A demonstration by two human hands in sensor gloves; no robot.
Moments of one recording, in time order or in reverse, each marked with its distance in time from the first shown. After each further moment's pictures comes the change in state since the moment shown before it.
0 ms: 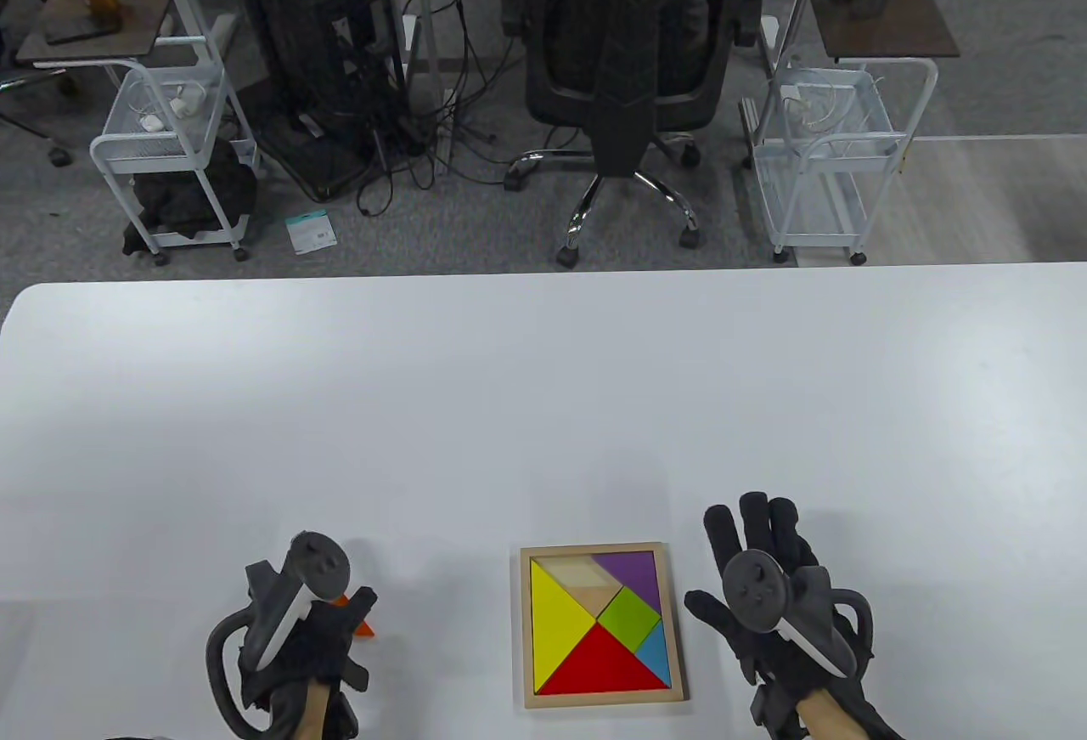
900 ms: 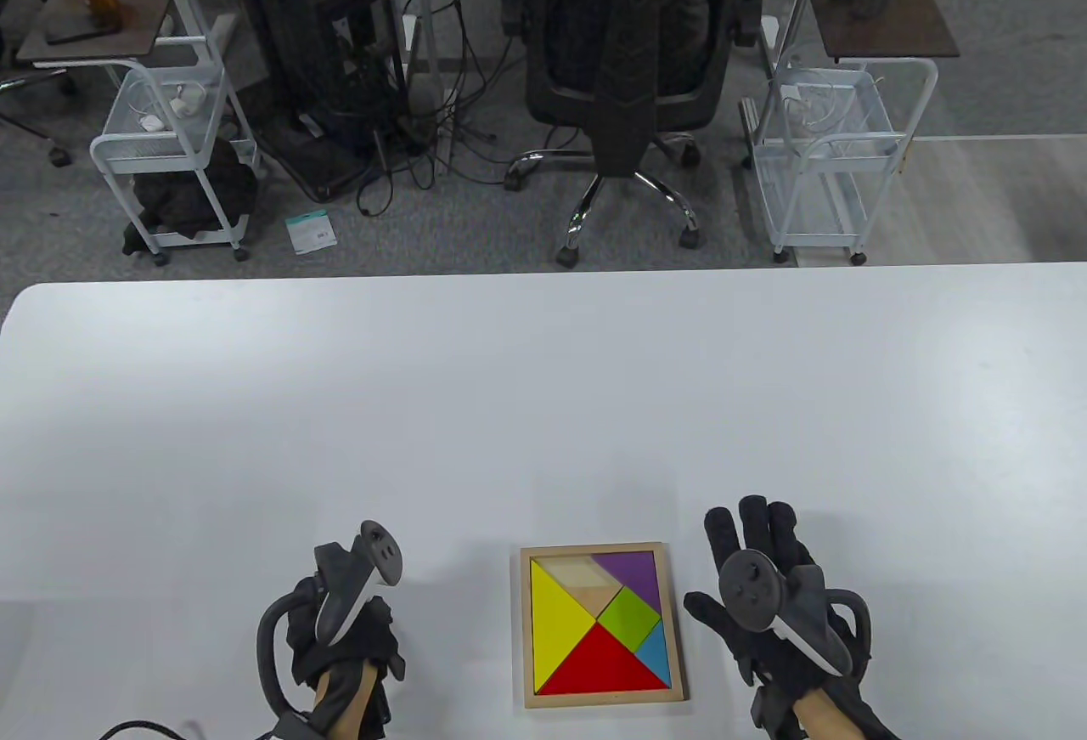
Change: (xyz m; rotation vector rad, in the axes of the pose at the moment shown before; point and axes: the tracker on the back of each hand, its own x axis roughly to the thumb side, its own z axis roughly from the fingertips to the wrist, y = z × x) left_hand 0.037 -0.013 -0.007 0.041 0.046 -0.174; right_hand 0.002 0.001 0.001 0.023 0.010 0.024
